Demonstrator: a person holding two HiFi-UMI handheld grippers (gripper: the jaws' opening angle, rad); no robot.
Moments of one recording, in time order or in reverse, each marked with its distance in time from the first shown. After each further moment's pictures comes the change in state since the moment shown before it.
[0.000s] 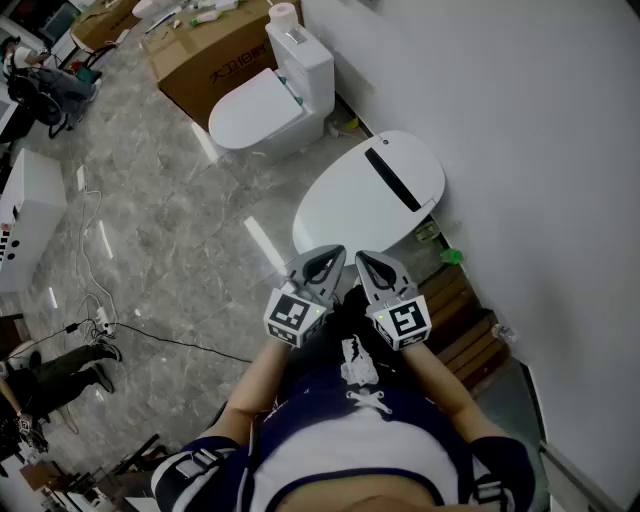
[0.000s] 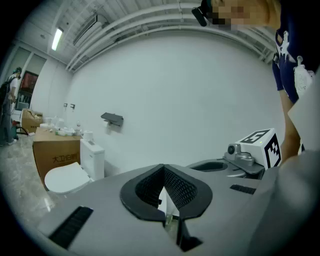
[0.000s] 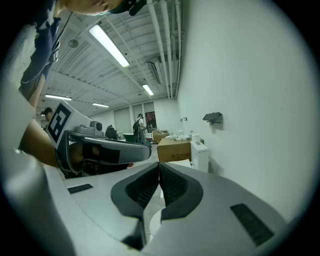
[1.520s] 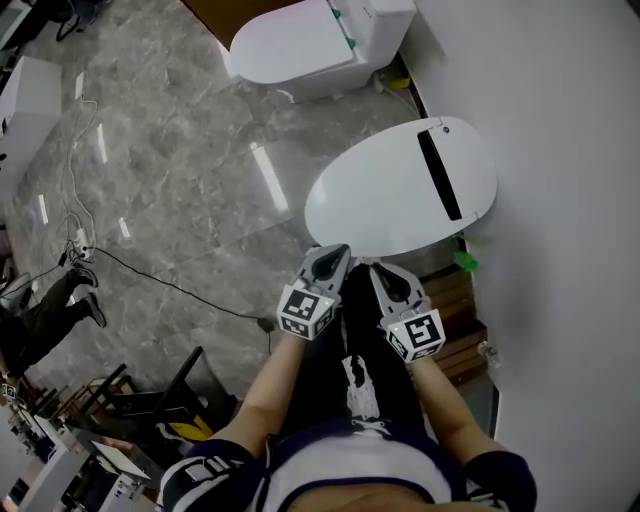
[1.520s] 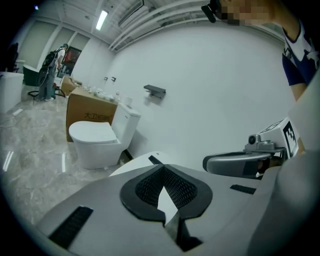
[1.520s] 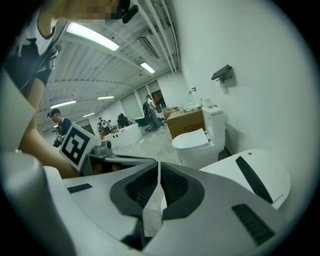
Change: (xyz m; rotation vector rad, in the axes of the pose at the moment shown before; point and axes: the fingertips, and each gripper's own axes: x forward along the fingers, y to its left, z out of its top) left arm 0.048 0.110 -0.182 -0.359 0.118 0.251; right arm 0.089 -0.027 -0.133 0.132 0.249 0.203
